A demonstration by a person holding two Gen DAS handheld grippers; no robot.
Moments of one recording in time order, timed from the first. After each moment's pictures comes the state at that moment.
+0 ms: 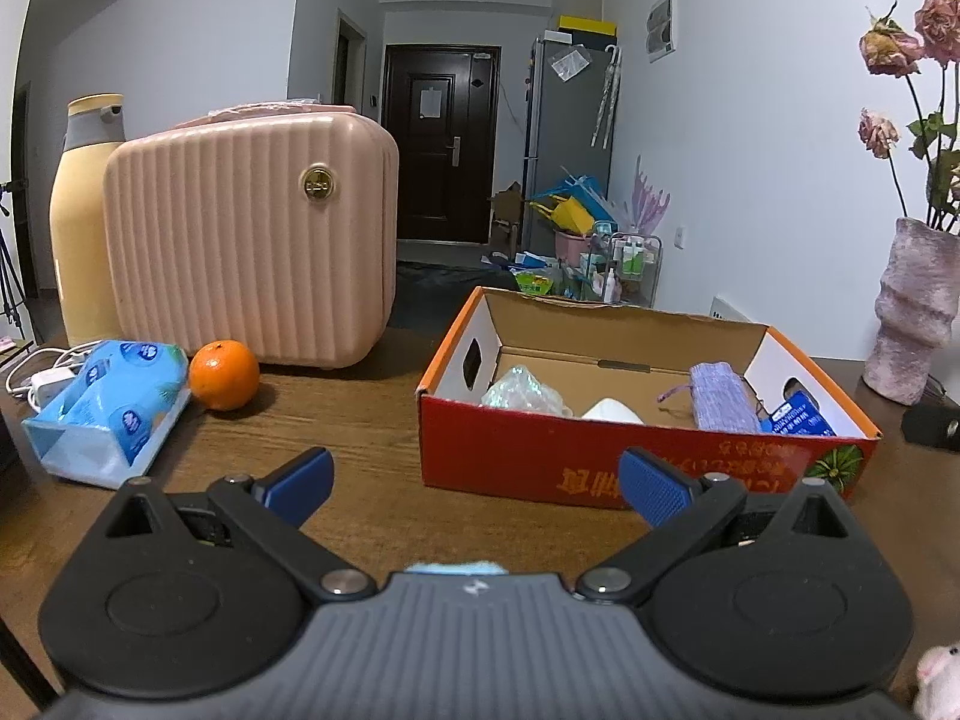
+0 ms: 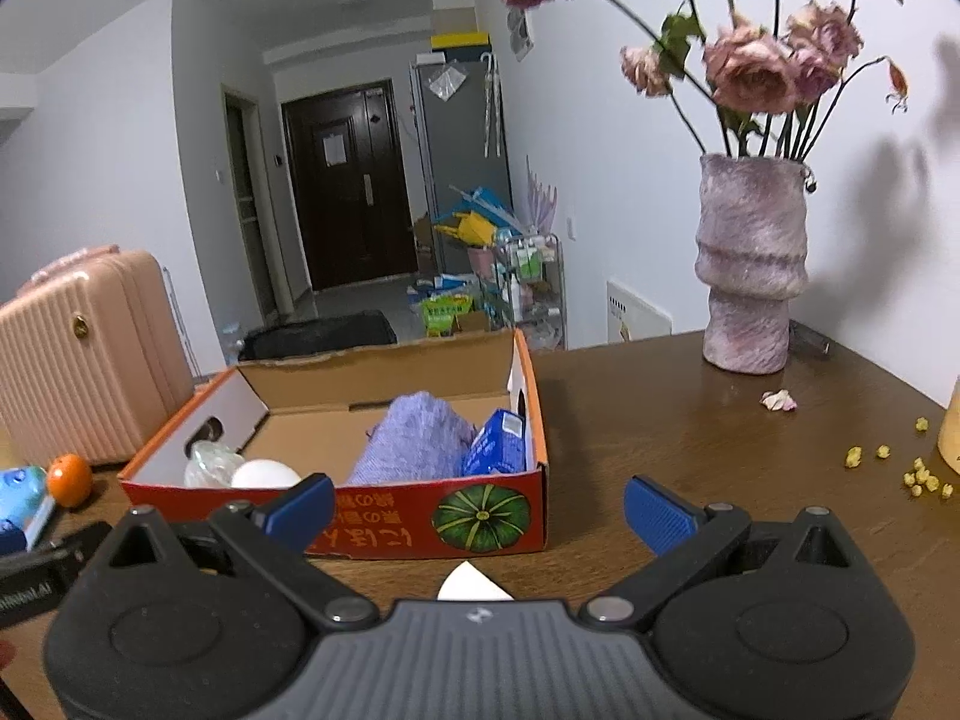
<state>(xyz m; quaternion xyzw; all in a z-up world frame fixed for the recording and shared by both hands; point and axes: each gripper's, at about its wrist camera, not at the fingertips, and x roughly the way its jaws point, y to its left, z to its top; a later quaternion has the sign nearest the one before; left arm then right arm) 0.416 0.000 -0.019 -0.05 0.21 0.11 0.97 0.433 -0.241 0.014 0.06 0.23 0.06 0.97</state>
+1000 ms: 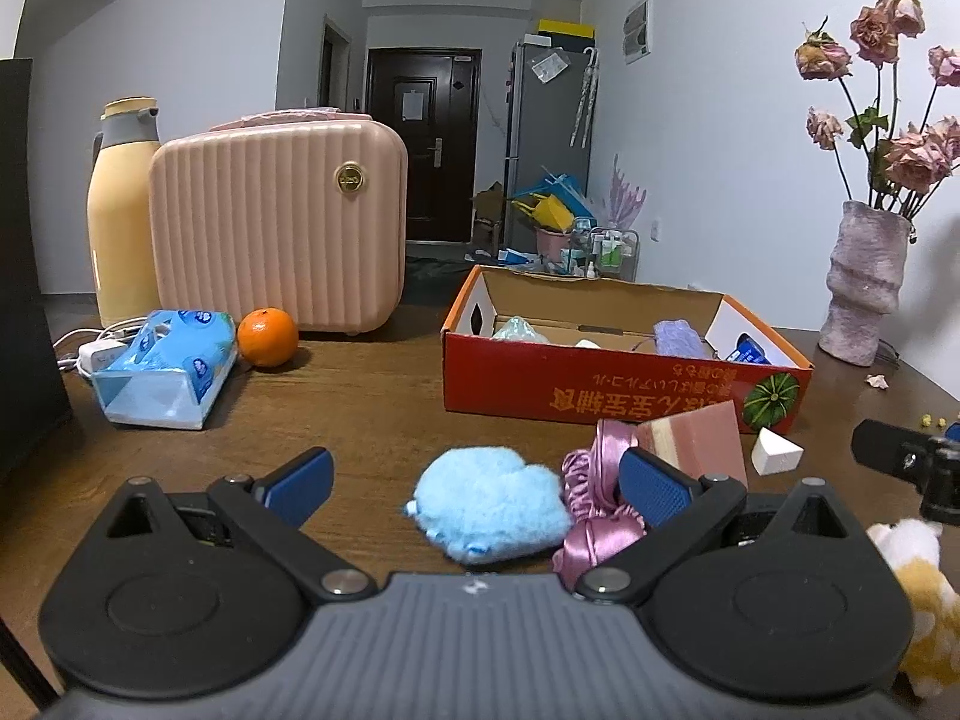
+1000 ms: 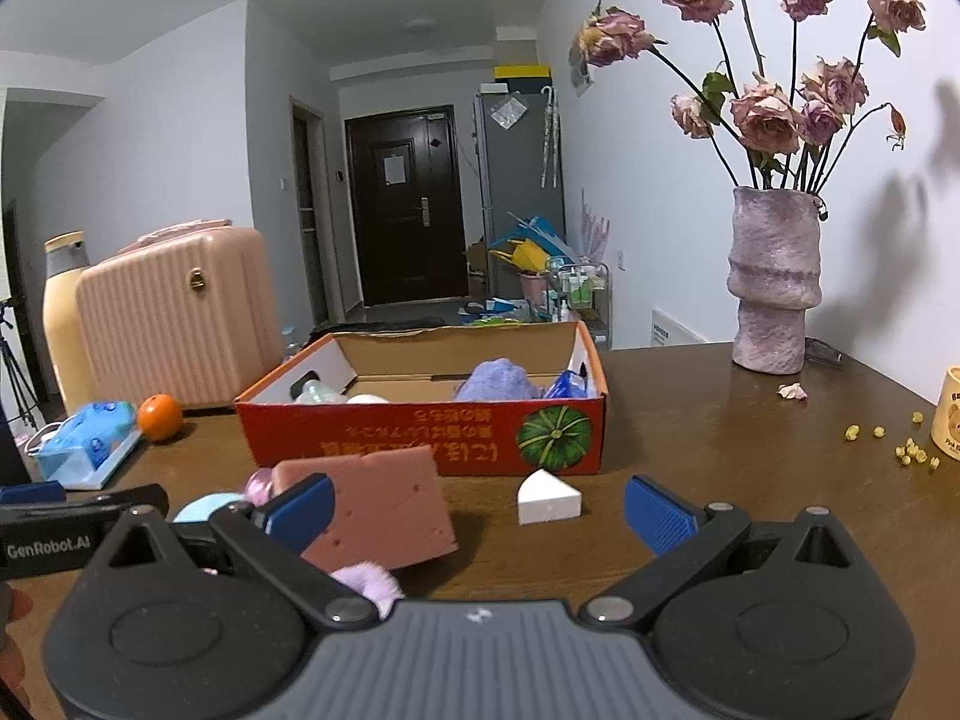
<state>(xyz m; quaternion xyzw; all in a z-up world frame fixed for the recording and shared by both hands) 0.320 -0.003 -0.018 -0.04 0.21 0.09 0.97 0.322 -0.217 -0.004 0.03 0.19 0.11 0.97</state>
